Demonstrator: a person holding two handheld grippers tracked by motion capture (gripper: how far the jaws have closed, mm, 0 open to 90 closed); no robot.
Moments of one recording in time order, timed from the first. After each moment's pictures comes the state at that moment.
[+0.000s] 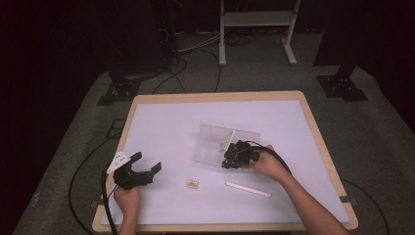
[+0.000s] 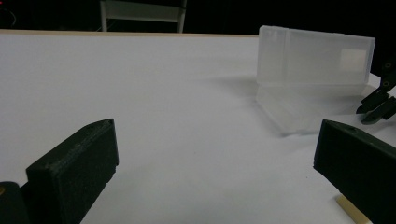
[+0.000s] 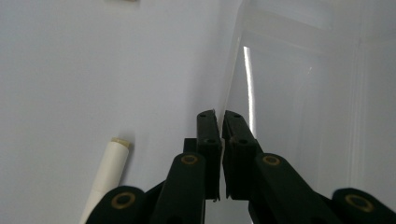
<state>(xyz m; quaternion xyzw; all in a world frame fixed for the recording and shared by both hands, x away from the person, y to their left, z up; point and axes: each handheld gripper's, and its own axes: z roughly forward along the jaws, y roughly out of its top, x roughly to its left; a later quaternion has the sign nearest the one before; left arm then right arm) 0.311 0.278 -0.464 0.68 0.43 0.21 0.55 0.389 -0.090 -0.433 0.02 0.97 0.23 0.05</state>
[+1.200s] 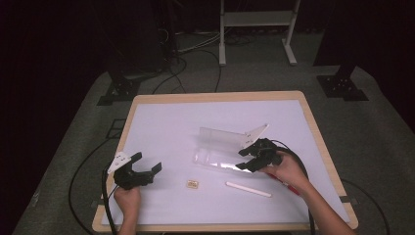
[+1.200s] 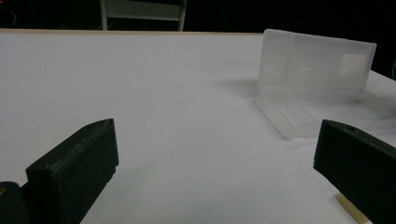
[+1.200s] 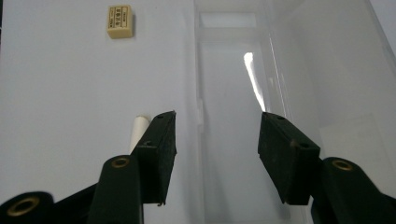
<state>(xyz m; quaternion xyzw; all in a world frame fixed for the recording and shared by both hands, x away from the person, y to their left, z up) 0.311 0.277 -0.464 0.69 0.43 0.22 0.54 0.369 -0.158 -0.403 0.14 0.93 0.33 0.06</state>
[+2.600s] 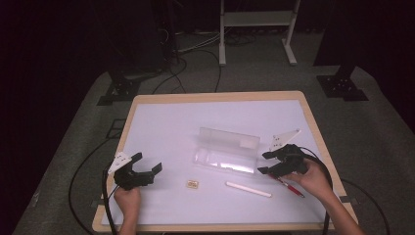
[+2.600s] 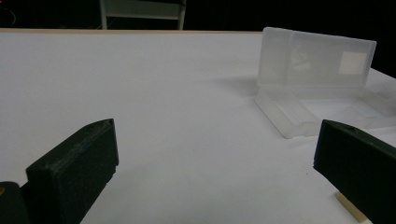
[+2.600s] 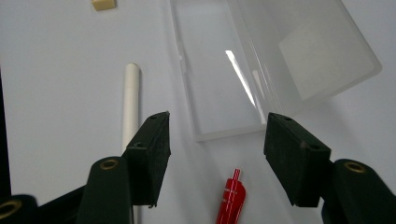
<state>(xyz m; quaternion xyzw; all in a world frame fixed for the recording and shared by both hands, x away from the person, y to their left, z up) 0.311 0.275 -0.464 0.69 0.43 0.21 0.54 0.343 -0.224 -0.403 0.21 0.91 0.34 0.08</state>
